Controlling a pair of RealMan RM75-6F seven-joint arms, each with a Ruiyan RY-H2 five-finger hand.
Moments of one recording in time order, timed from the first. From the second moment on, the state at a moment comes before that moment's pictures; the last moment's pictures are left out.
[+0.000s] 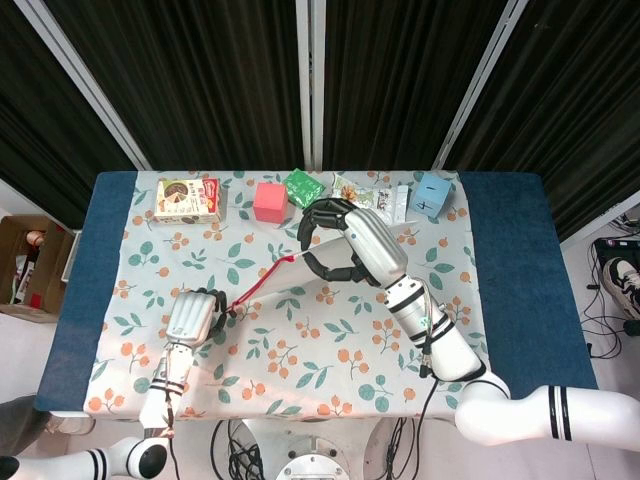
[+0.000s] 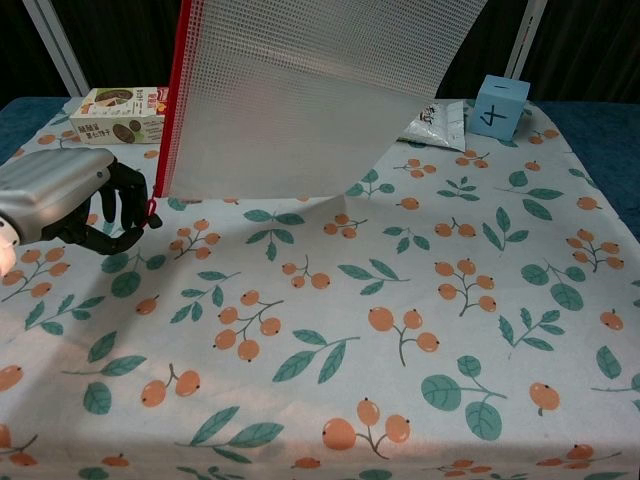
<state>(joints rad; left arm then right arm) -0.45 -1.73 -0.15 -1.44 1.22 1.22 0.49 0.87 -1.31 0.48 -1.99 -1.07 1.09 0.10</state>
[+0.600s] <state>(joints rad) -0.45 -1.61 -0.24 -1.51 1.09 1.24 0.52 0.86 -1.39 0.34 -1.99 -1.29 1.16 -0.01</state>
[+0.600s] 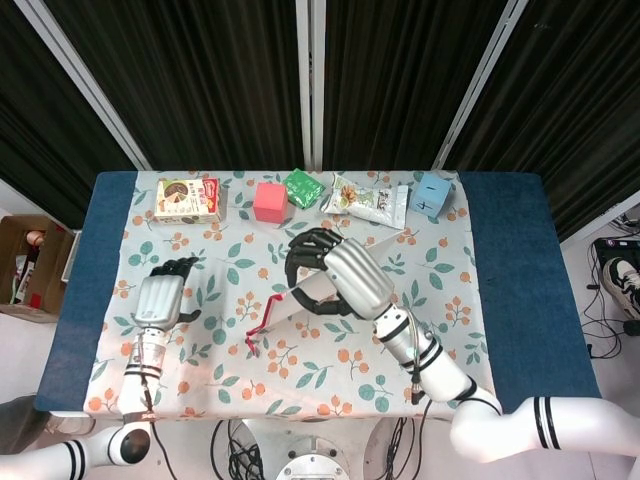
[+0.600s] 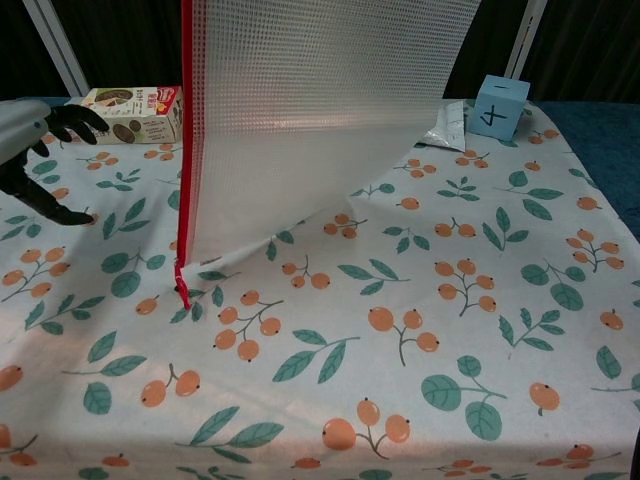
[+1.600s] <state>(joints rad) -0.38 -1.60 -0.22 -1.40 1.15 1.36 0.32 0.54 -1.45 -0.07 -1.36 -1.83 1.41 -0.07</state>
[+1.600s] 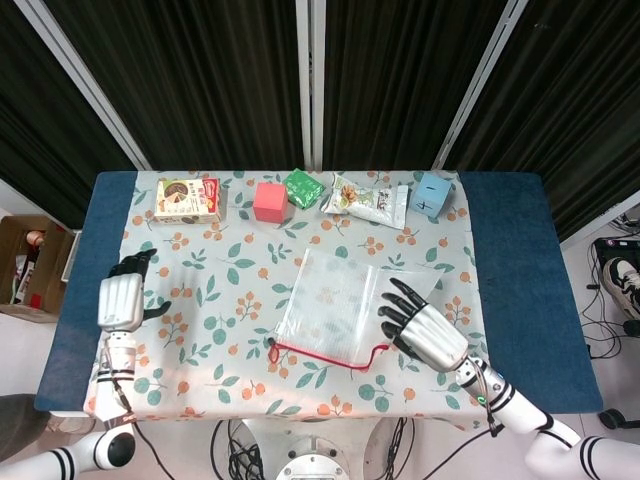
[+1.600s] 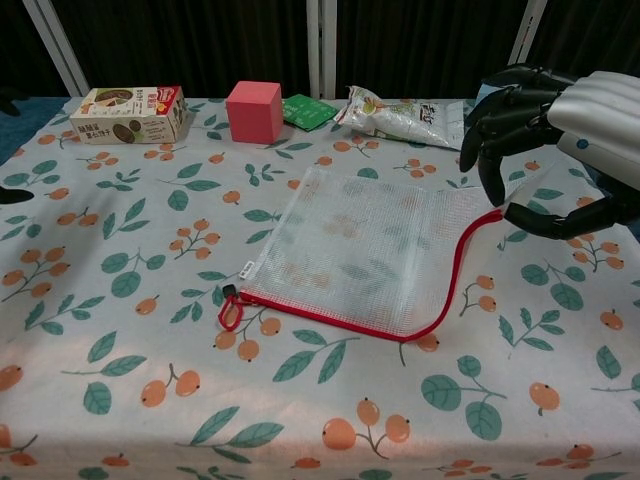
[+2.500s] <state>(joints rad) -0.22 -1.29 -0.13 -1.54 1.31 1.45 0.11 0.45 -1.06 -0.11 -1.75 -1.55 1.17 0.09</state>
